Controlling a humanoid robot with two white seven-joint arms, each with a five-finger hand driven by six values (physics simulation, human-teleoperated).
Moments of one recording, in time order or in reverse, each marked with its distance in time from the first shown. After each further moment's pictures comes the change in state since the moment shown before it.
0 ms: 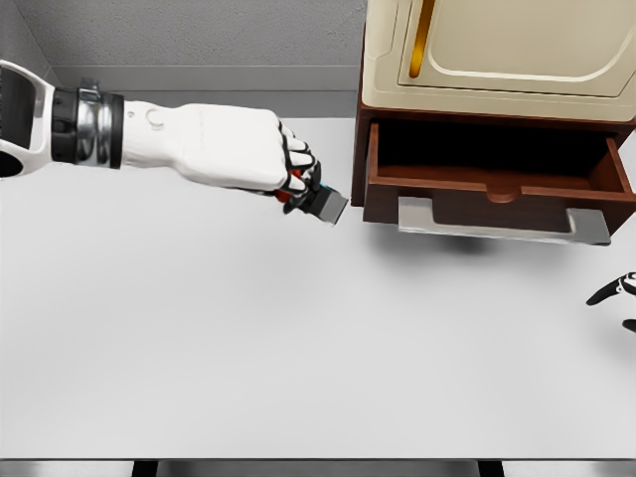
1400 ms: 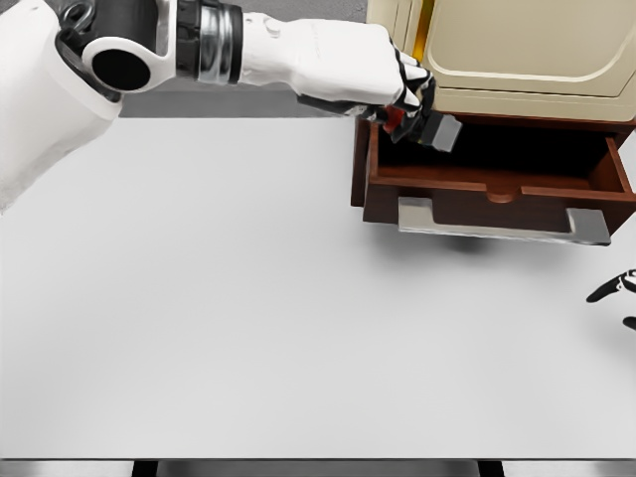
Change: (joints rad) left arm -0.160 -0.389 -0.010 0.397 0.008 -0.001 -0.001; right arm -0.009 -0.003 0.002 0.000 0.001 0.000 0.000
